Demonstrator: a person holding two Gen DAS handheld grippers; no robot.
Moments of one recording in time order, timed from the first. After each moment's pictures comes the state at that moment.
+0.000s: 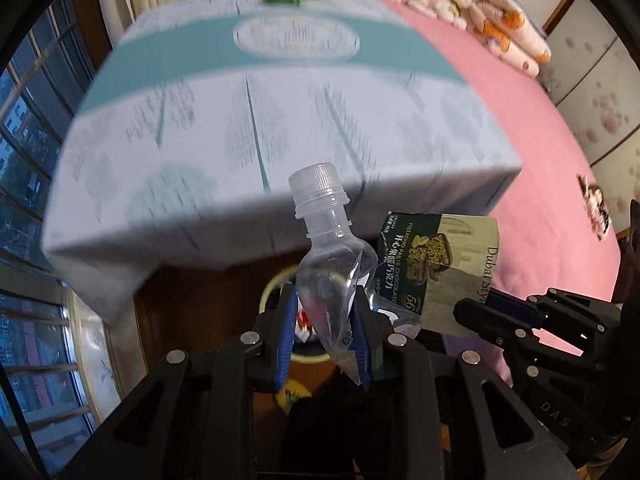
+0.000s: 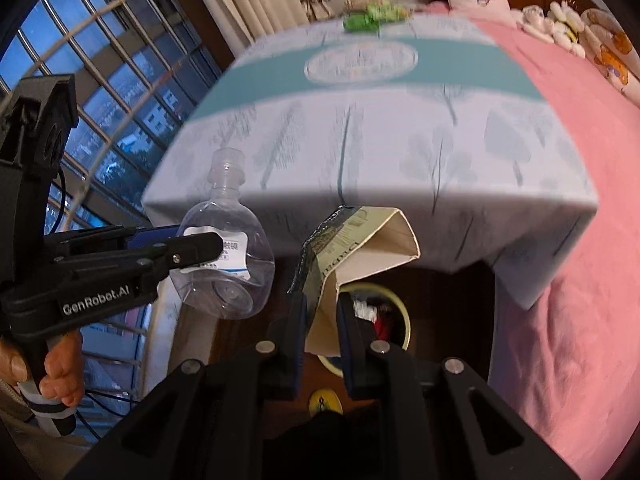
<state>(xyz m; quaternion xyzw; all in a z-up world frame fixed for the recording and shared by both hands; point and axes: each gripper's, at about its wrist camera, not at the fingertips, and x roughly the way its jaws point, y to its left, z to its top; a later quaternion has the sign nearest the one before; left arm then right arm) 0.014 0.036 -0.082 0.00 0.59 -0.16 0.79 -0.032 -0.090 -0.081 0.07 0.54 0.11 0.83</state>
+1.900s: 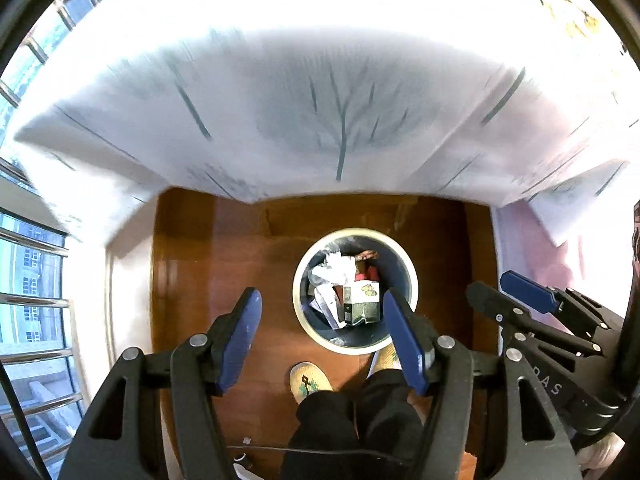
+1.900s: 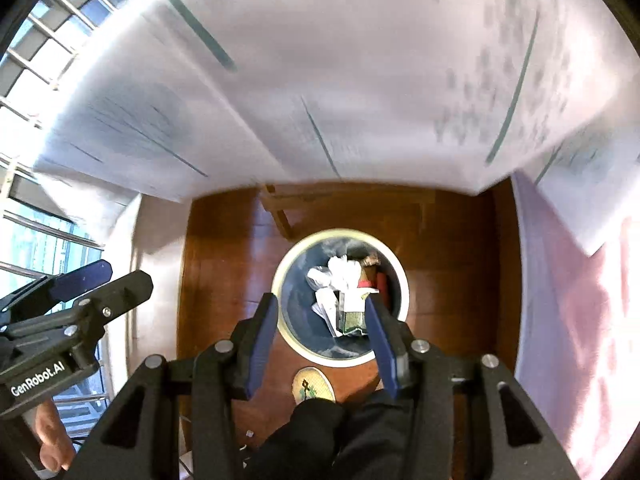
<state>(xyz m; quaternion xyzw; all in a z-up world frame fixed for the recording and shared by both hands) 0.014 0.048 -0.197 -0.01 0.62 -0.03 0.78 0.015 -0.105 -0.247 0.09 0.61 0.06 0.79</state>
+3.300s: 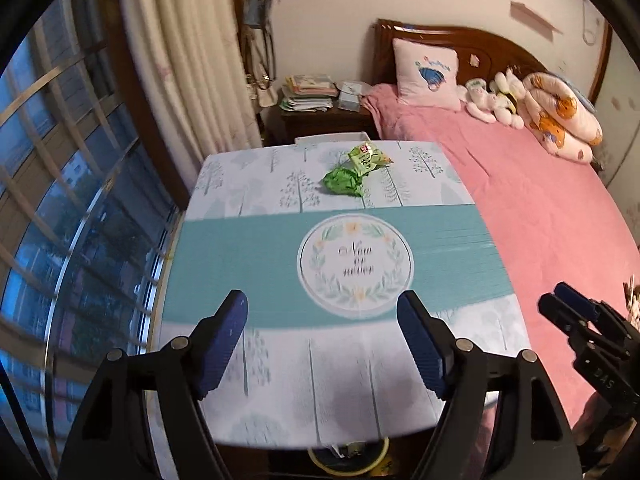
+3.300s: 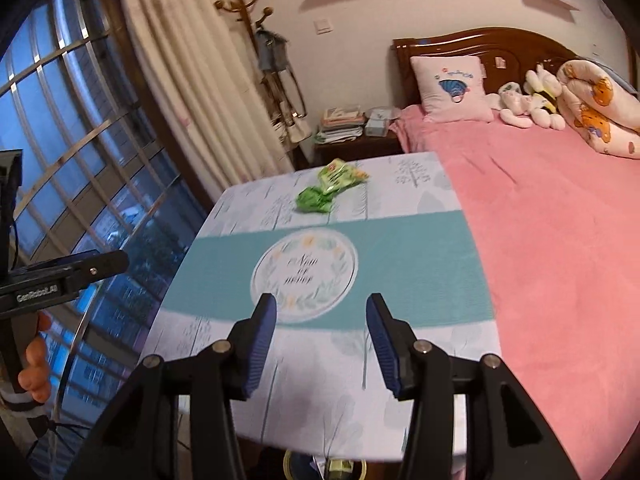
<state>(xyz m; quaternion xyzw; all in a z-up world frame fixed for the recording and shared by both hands) 0.232 -0.003 0.134 0.03 0.46 -0.03 0.89 0.158 -0.214 0.075 0.10 0.38 0.07 0.92</state>
